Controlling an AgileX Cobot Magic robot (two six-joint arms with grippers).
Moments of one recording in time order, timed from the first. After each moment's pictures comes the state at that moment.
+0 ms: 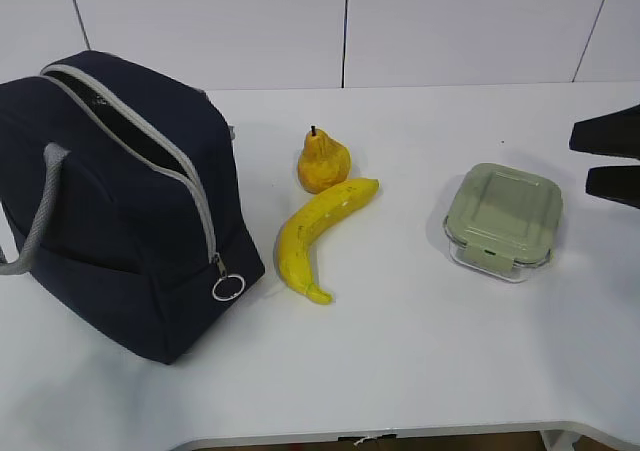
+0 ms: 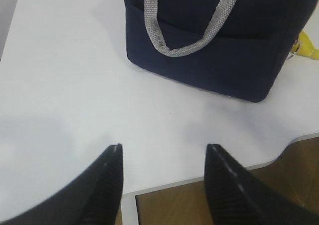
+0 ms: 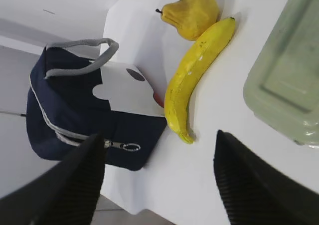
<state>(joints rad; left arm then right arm) -0.03 0.01 -0.51 -0.13 1.10 0.13 -0.39 1.42 -0.76 1.39 1.16 -1.06</state>
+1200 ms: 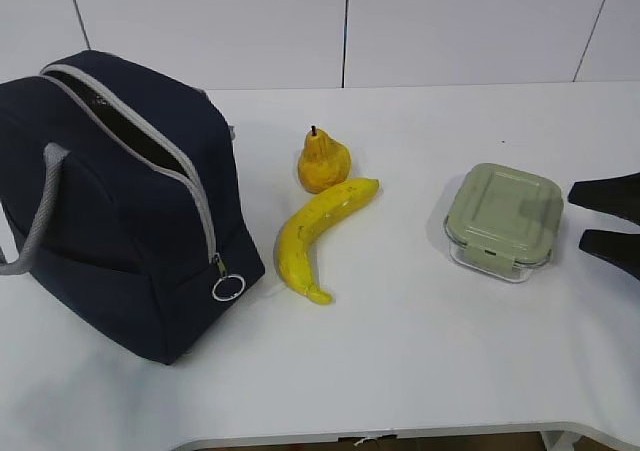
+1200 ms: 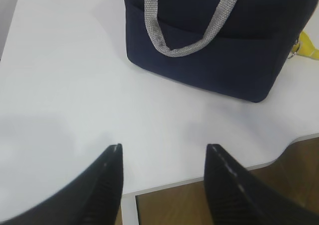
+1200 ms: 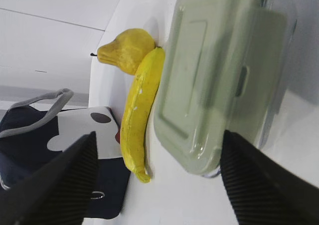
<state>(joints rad) -0.03 0.01 -0.51 -0.13 1.10 0.13 -0.50 1.76 -0.64 1.66 1.16 -1.42</state>
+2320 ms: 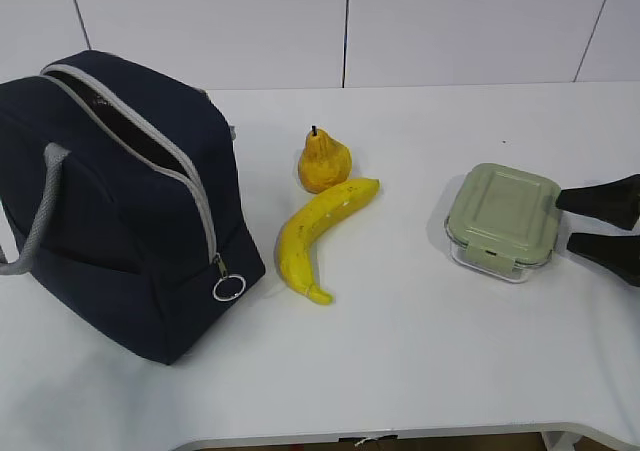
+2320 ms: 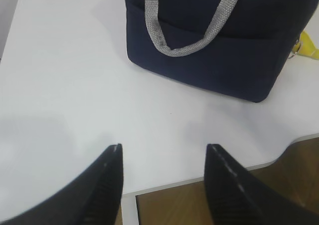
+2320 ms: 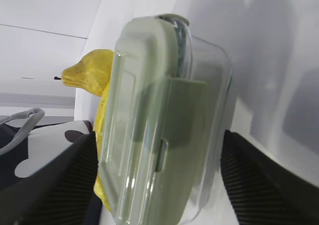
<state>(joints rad) -0.03 0.01 -0.51 -0.13 1.10 0.13 -0.50 2.01 -0.83 1.67 1.16 -1.46</state>
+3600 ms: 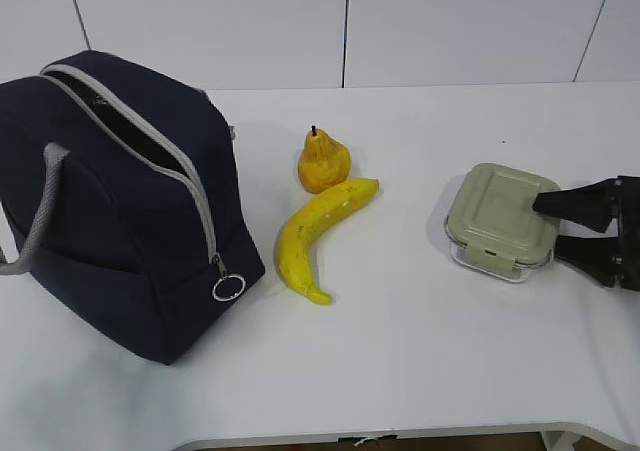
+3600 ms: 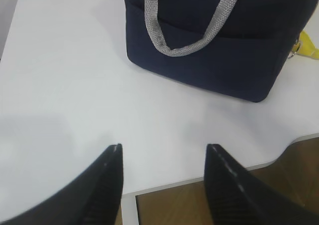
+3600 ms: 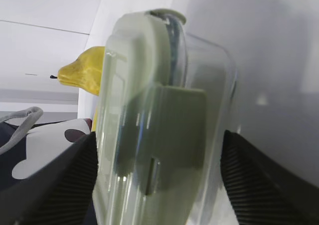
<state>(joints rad) -0.03 0.01 -0.51 -0.13 1.10 0.13 -0.44 2.09 -0.86 1.71 1.17 -1.48</state>
